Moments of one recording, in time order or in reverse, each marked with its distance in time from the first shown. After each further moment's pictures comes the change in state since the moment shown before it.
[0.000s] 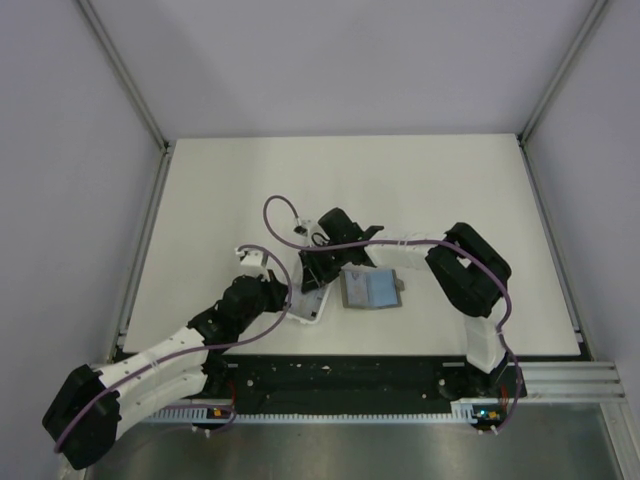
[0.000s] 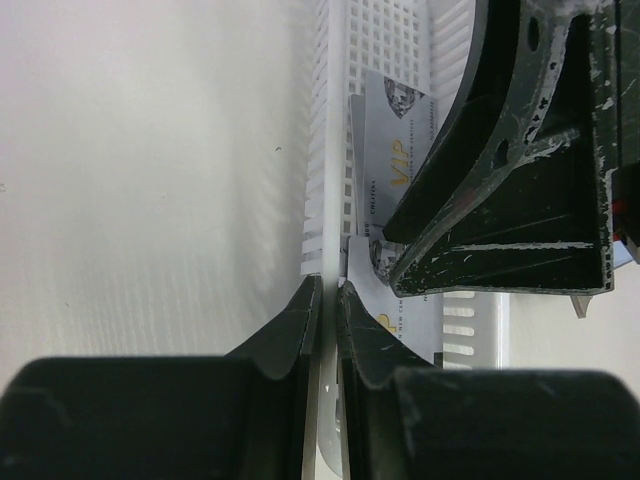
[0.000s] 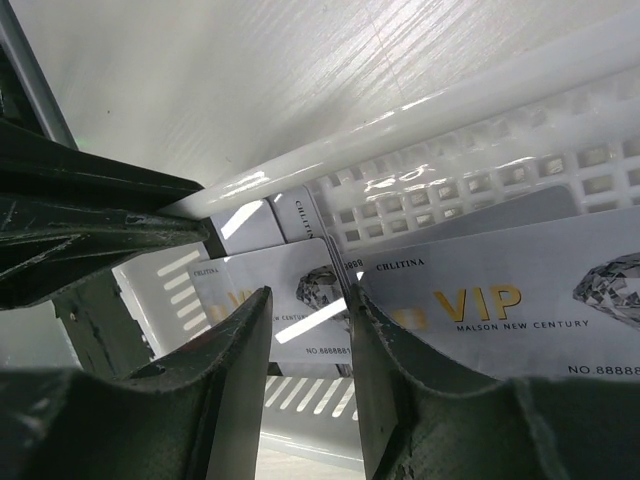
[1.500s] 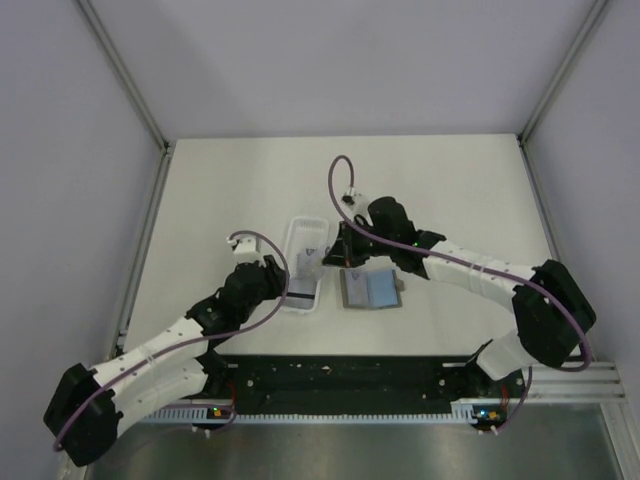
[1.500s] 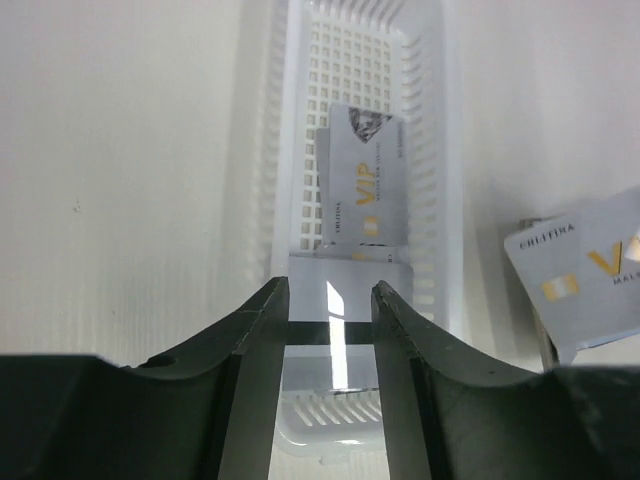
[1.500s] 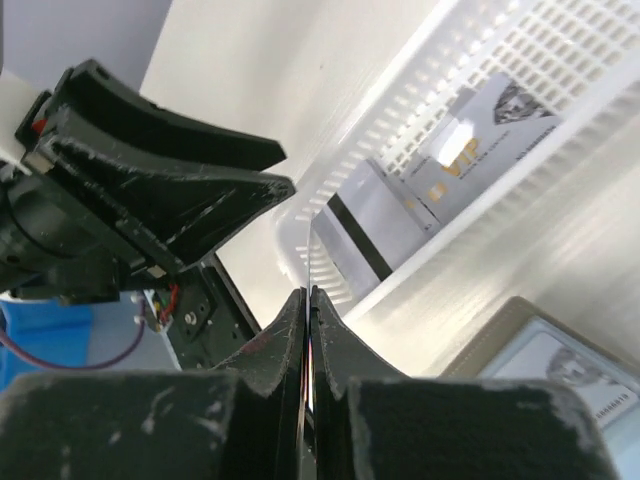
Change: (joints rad) left arm 0.000 0.038 0.129 -0.142 -0.130 -0.085; right arm -0.067 -0.455 -0.264 0.141 0.118 0.269
